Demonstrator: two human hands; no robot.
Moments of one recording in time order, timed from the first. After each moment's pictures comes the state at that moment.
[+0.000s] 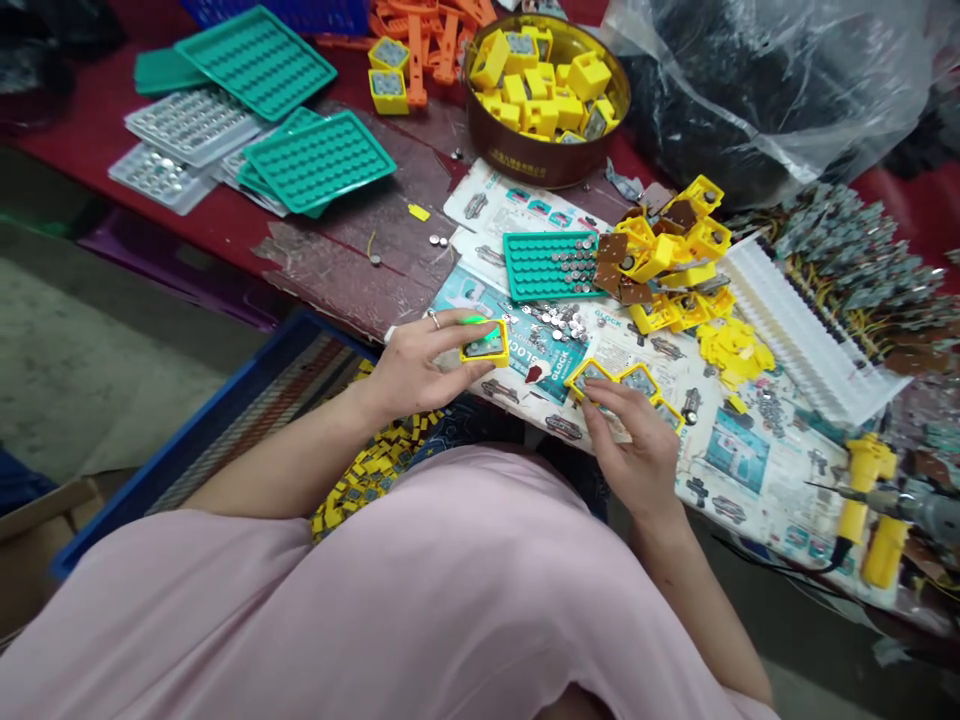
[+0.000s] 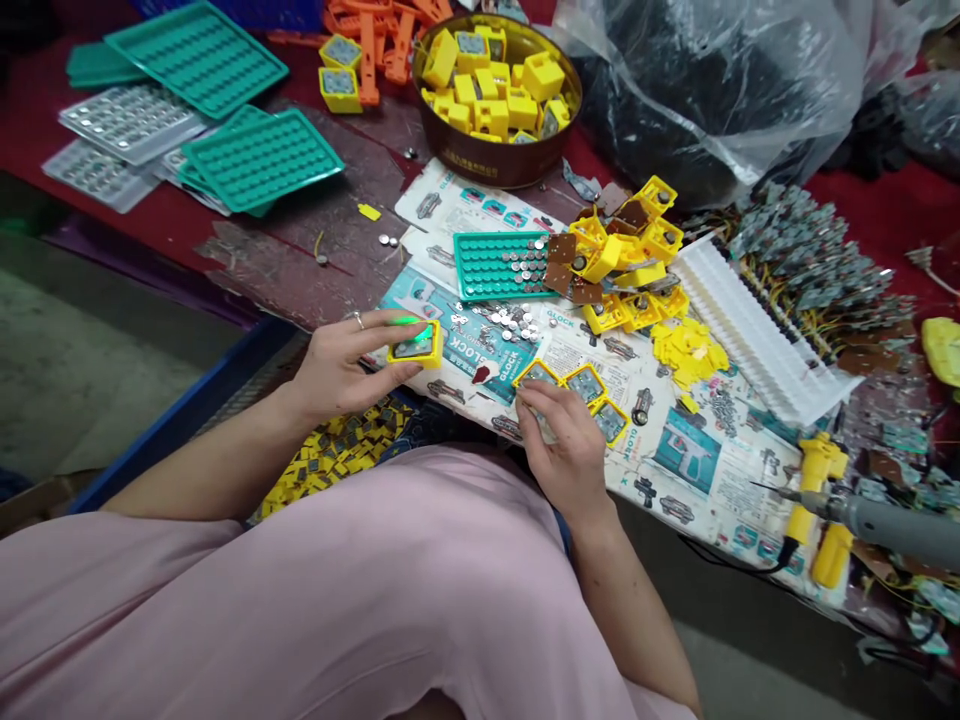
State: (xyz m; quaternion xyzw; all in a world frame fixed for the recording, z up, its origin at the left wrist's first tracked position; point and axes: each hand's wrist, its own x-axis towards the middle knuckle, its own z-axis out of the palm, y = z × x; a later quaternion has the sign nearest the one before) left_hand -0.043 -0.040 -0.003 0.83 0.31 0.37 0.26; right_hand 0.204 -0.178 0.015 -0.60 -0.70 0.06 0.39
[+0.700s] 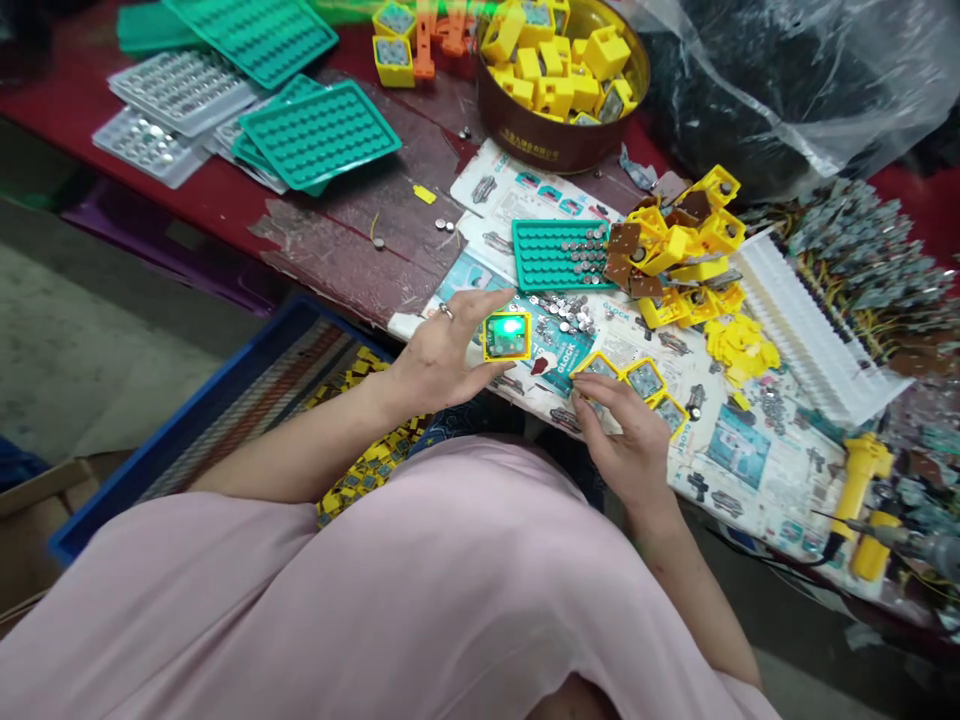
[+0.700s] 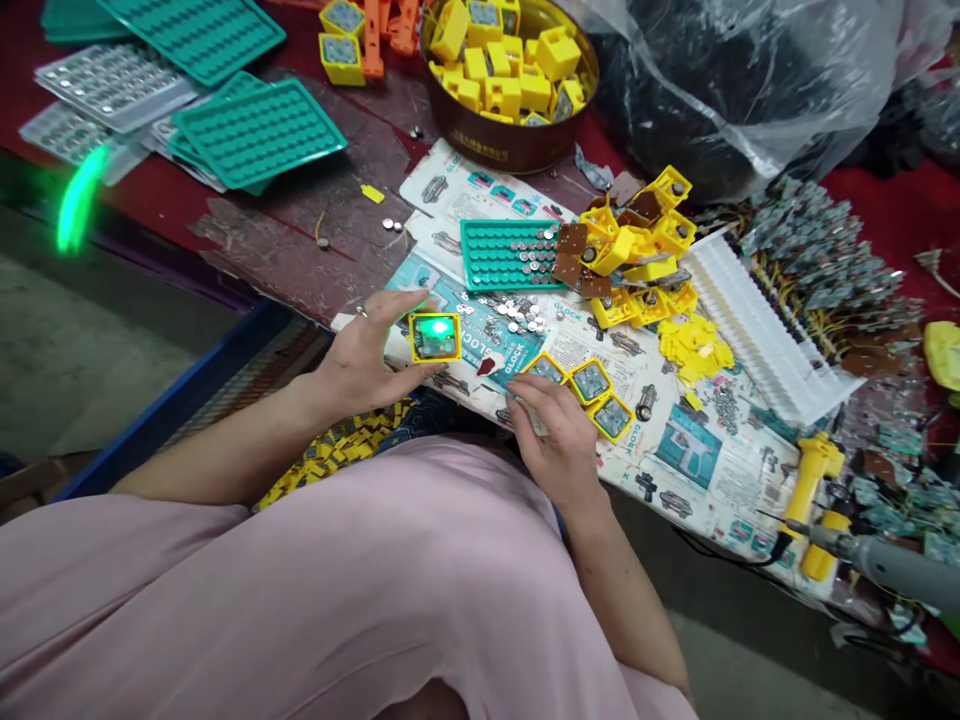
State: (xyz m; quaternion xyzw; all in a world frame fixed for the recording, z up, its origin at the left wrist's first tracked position) left_hand -0.031 -0.043 -0.015 0.88 0.24 0.39 0.14; right_hand 0.197 -0.175 0.010 -0.58 -0.71 0.08 0.38
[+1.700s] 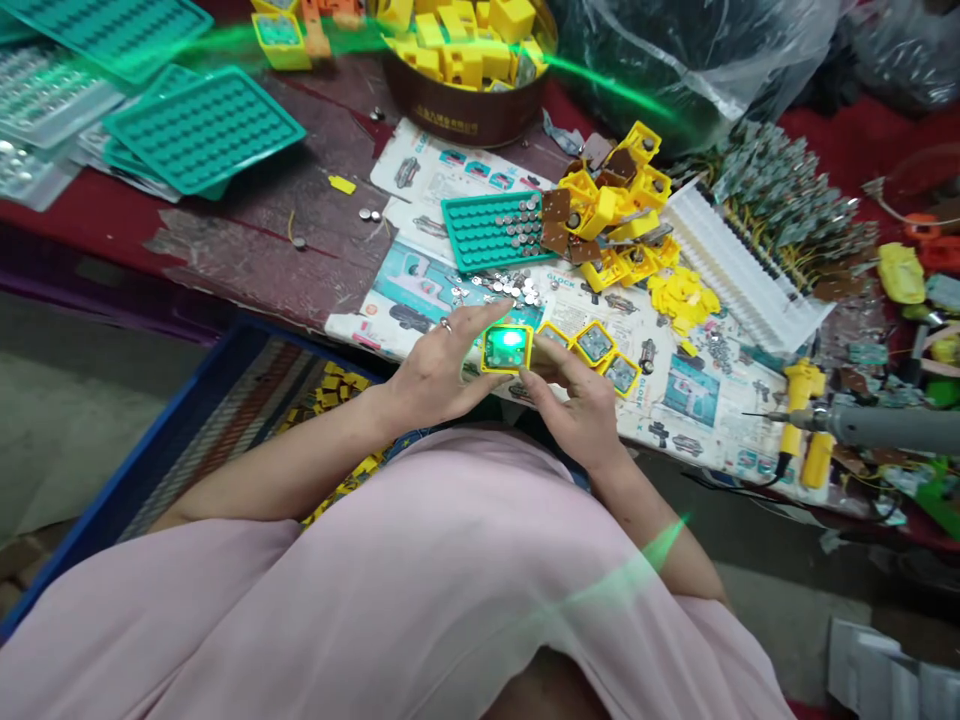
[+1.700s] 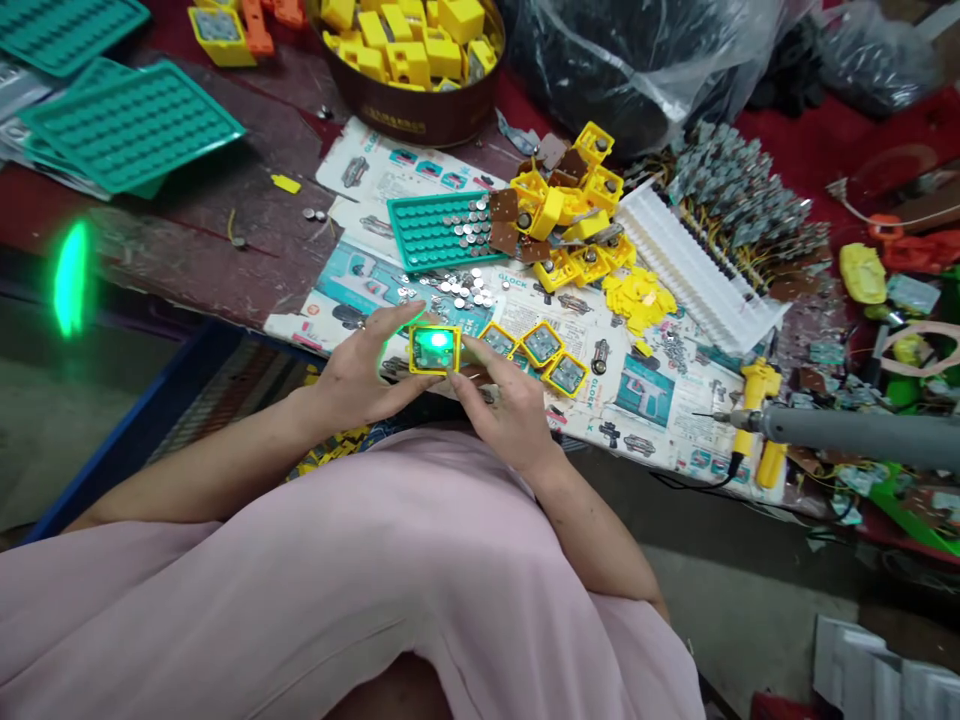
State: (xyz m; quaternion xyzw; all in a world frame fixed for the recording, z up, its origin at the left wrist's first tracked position) left_hand 0.010 -0.069 -0.009 0.87 0.15 0.42 0.22; right_hand 0.184 -0.177 0.011 -0.63 -0.61 0.20 0.44
